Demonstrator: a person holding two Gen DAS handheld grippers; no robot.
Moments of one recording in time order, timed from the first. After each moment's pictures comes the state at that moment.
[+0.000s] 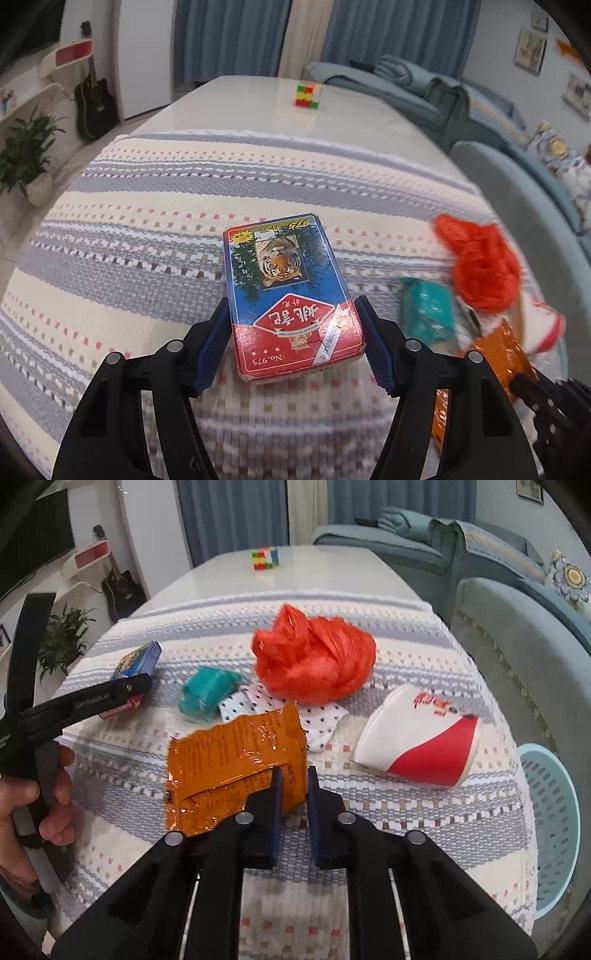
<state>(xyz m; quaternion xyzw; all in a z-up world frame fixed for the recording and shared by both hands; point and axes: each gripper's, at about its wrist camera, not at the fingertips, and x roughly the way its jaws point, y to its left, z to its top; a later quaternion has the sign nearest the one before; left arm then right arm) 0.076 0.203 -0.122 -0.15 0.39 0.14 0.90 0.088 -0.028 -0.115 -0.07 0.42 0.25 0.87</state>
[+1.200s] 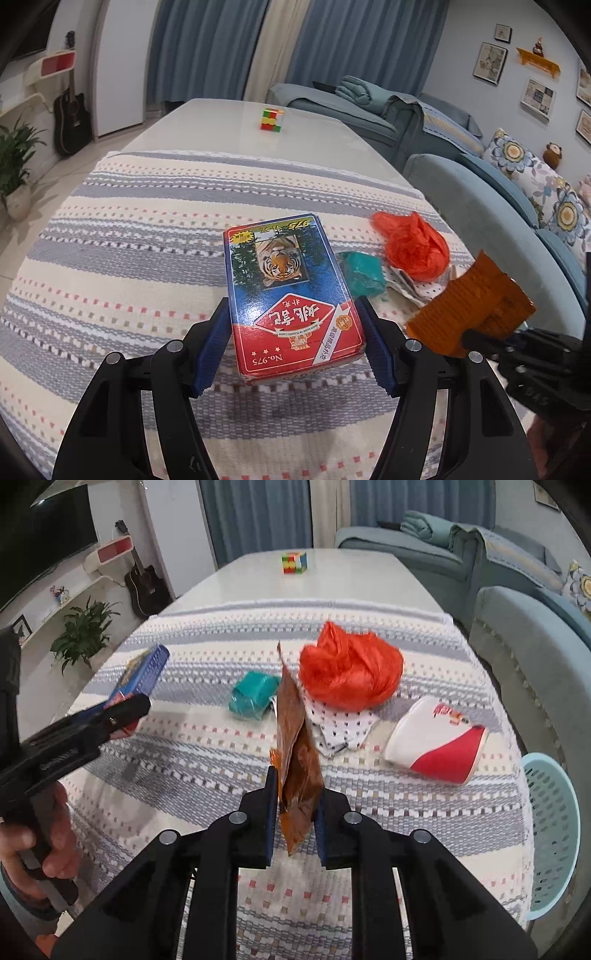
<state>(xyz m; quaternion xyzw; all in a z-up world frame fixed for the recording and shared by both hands) 0.017 0.183 -0.098 -0.15 0.35 0.07 0.92 0.072 -0.020 -0.092 -0.07 0.43 0.29 0.85</state>
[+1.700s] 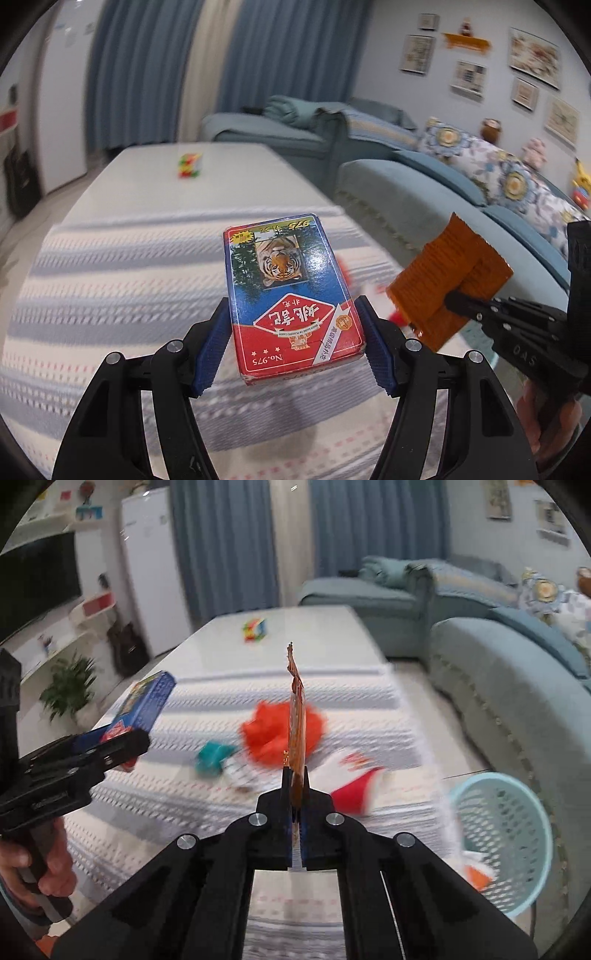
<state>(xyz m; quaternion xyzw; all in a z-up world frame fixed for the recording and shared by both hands) 0.036 0.100 -0.032 -0.08 0.30 -0.05 0.95 0.059 -0.101 -0.029 -0.02 0.33 0.23 0.92</state>
